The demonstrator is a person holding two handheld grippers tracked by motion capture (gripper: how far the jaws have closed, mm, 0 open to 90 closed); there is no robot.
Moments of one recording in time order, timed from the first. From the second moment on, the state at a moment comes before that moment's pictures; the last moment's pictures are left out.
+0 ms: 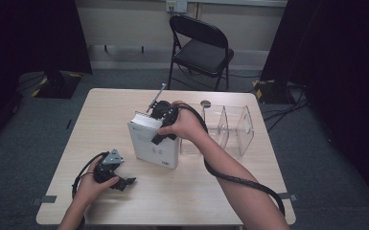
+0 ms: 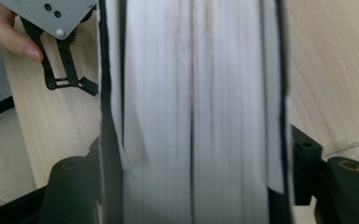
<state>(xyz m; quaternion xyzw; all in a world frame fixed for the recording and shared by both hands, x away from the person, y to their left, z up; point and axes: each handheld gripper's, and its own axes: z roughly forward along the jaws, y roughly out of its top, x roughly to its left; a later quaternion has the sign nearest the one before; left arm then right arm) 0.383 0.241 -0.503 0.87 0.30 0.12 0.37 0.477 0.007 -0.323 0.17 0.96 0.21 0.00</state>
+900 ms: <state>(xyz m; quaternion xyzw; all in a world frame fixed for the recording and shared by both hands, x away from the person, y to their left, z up) 0.383 0.241 -0.503 0.87 0.30 0.12 0.37 0.473 0.018 -0.328 0.18 0.97 0.15 0.00</state>
